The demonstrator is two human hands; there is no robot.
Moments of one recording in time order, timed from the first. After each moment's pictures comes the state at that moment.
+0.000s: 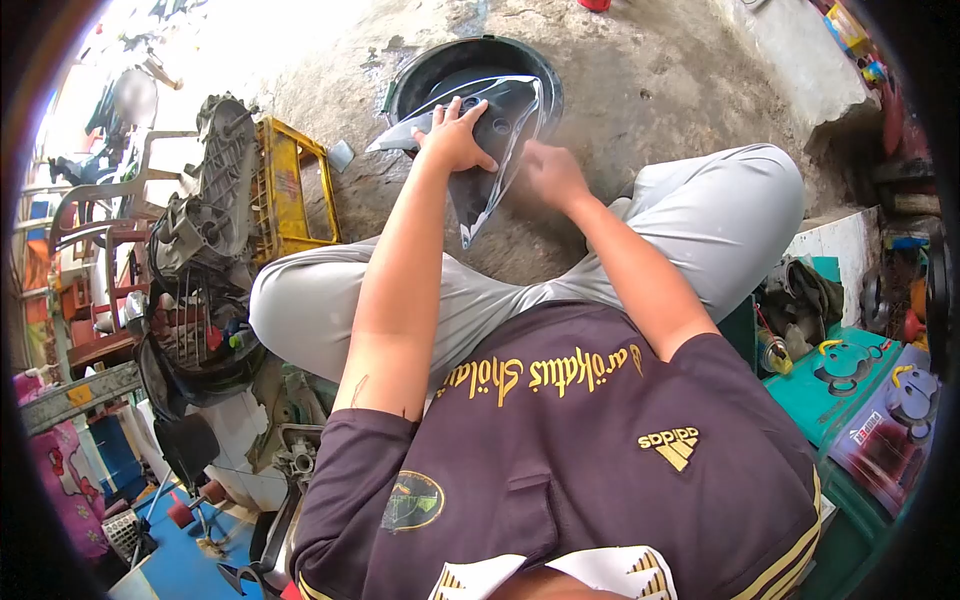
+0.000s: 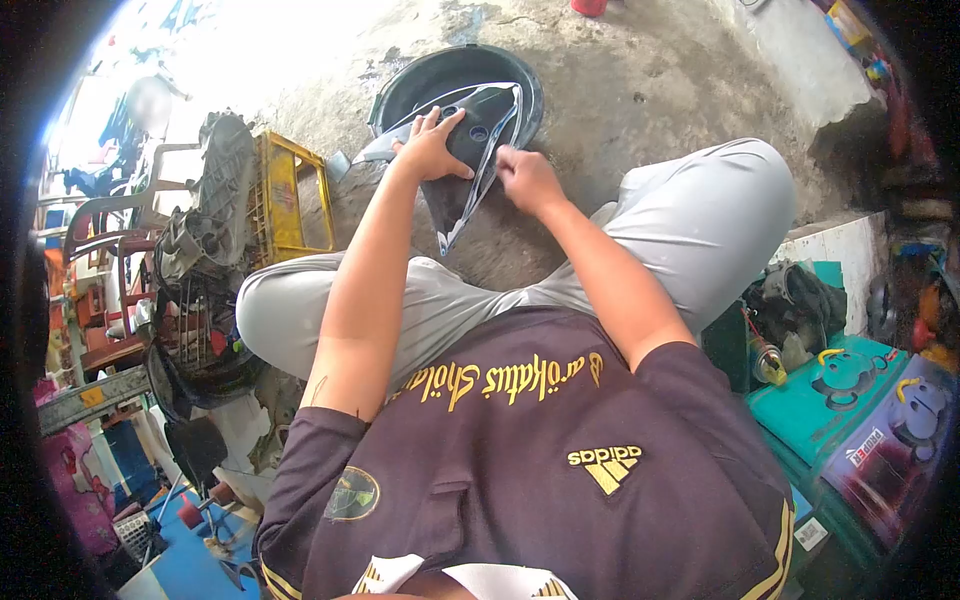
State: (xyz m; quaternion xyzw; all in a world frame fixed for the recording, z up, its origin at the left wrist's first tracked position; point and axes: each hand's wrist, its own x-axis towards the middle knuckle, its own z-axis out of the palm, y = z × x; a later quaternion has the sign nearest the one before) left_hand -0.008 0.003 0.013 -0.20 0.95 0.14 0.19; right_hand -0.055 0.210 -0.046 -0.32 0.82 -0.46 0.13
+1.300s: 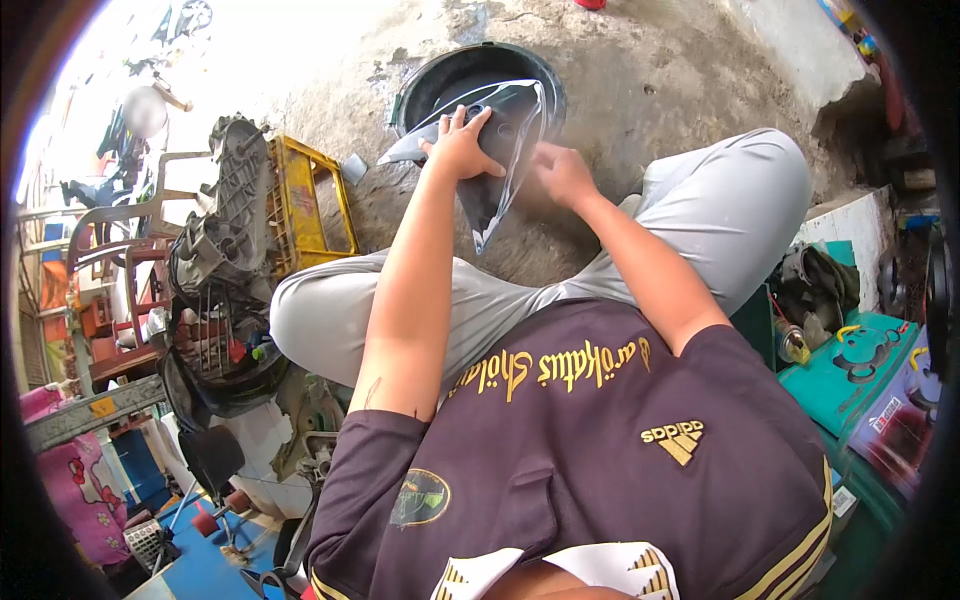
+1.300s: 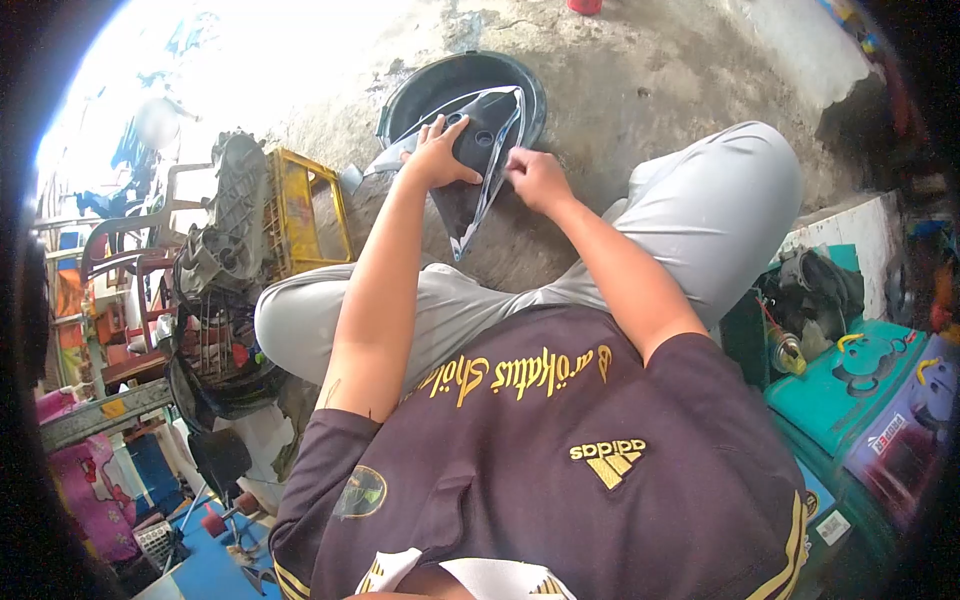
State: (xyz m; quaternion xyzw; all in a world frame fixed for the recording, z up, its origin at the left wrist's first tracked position) left_hand -0.008 0.001 0.012 -0.19 0.95 0.15 0.18; right_hand -0.054 0.211 -0.062 -0.22 0.79 -0.54 0.16
